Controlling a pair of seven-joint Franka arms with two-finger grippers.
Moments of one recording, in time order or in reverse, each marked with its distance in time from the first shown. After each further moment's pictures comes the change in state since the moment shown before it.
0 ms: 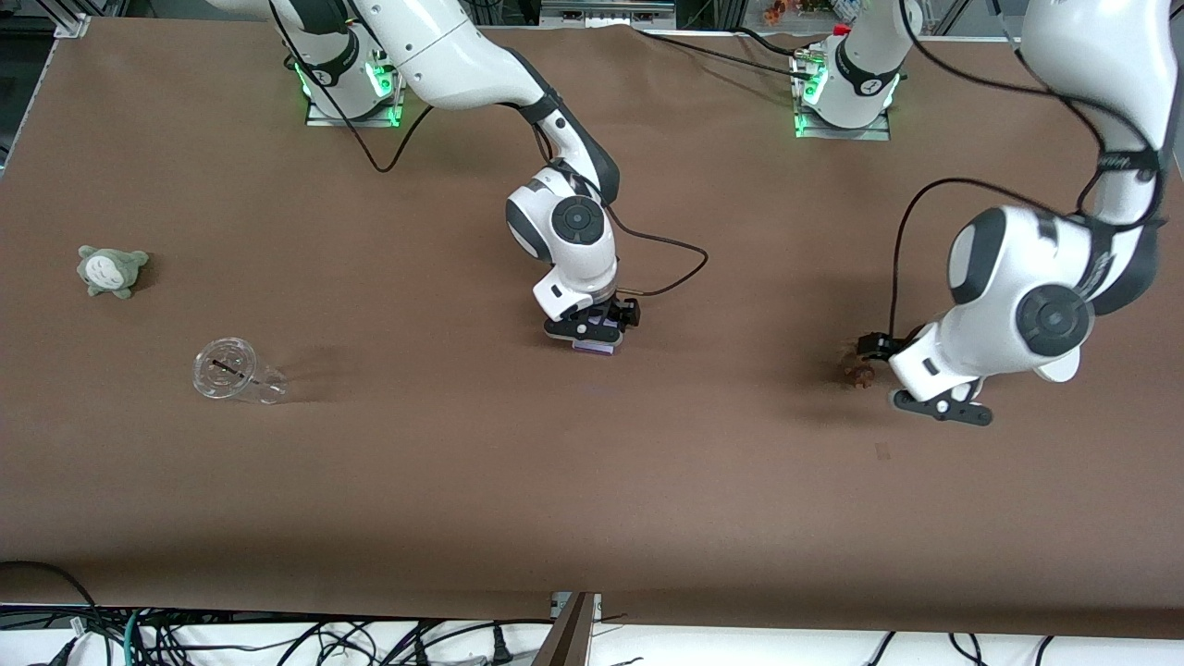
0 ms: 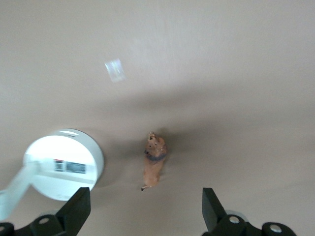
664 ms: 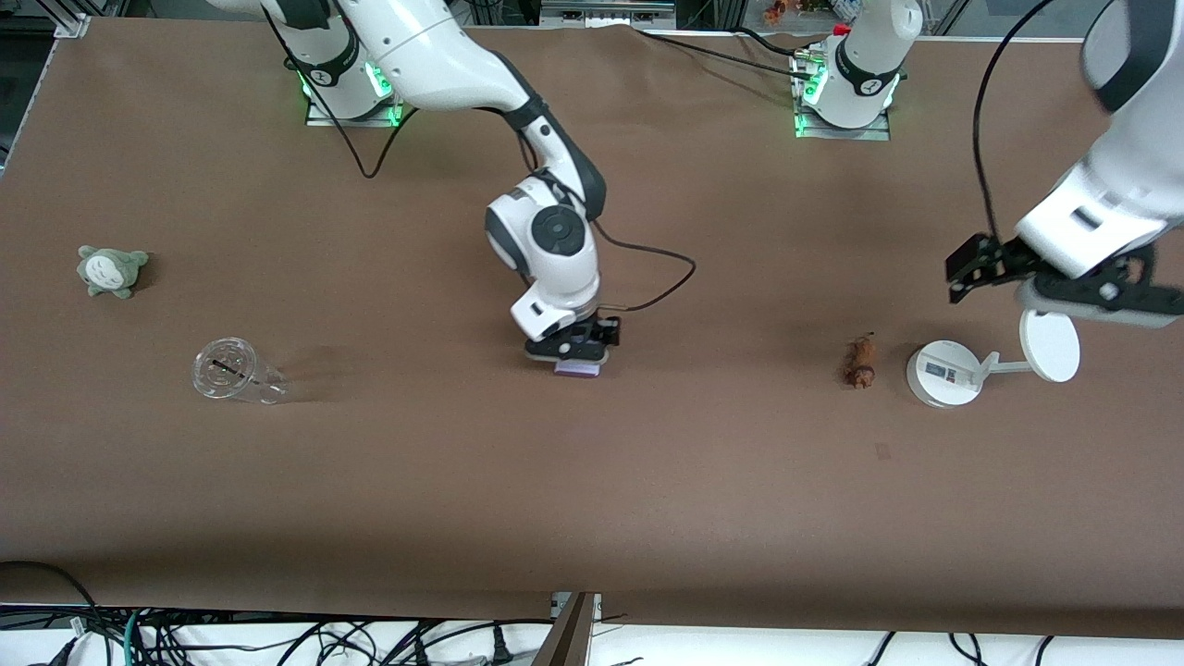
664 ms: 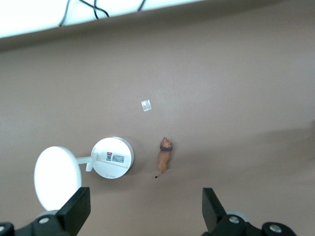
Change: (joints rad) left arm -0.047 -0.332 0.065 0.075 -0.054 -0.160 -0.002; right arm -0.060 -0.048 -0.072 0.031 -0.008 -0.085 -0.187
